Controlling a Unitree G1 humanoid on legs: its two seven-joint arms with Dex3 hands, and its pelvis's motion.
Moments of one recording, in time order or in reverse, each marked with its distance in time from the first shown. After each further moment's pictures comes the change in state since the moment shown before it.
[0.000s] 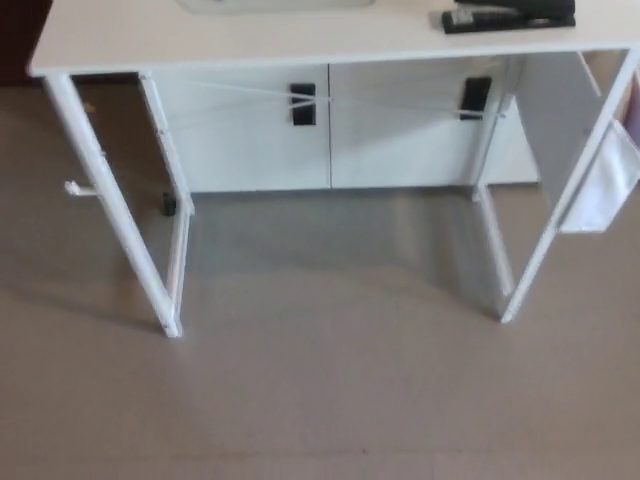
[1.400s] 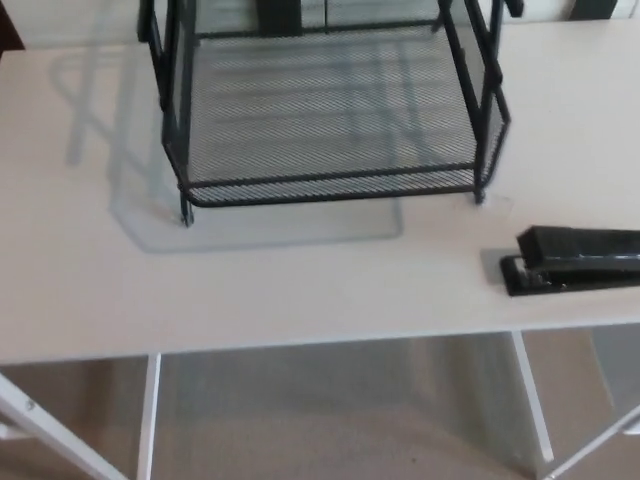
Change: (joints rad) left_arm 0.037 0.006 0.003 -0.048 -0.003 0.047 -0.005; right_arm 0.037 0.004 -0.001 -0.005 0.006 -0.012 0.005
